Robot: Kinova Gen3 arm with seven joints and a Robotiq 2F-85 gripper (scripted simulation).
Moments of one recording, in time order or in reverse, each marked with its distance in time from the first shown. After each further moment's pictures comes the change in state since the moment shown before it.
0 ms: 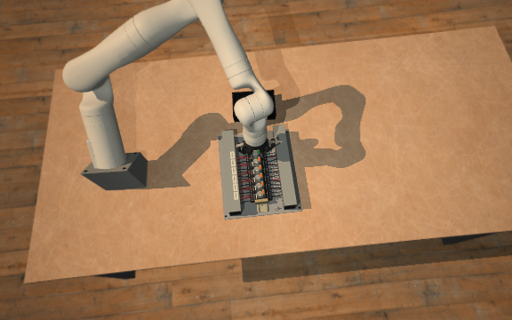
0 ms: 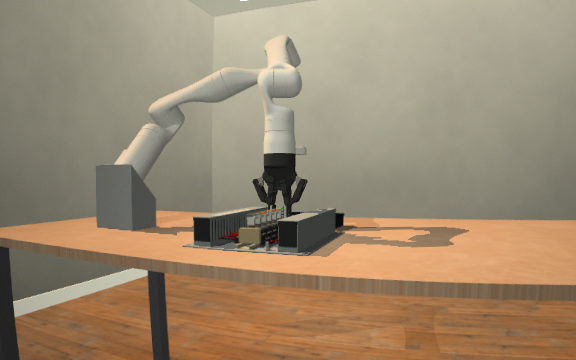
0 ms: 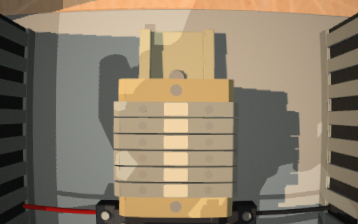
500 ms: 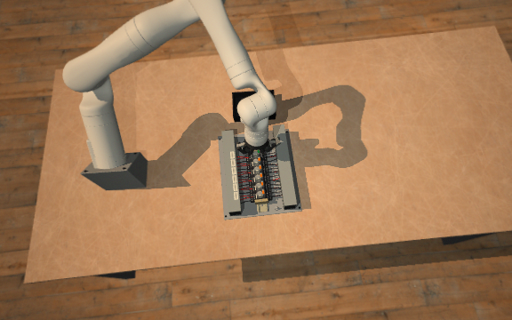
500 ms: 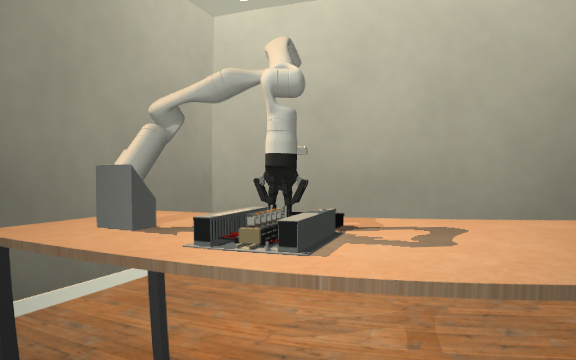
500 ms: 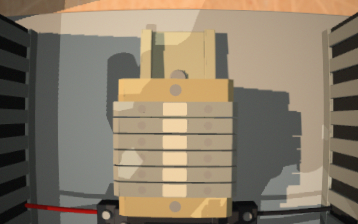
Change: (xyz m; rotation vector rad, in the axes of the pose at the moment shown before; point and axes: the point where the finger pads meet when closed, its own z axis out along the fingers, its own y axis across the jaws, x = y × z) arm 0.000 0.001 0.000 0.024 0.000 0.000
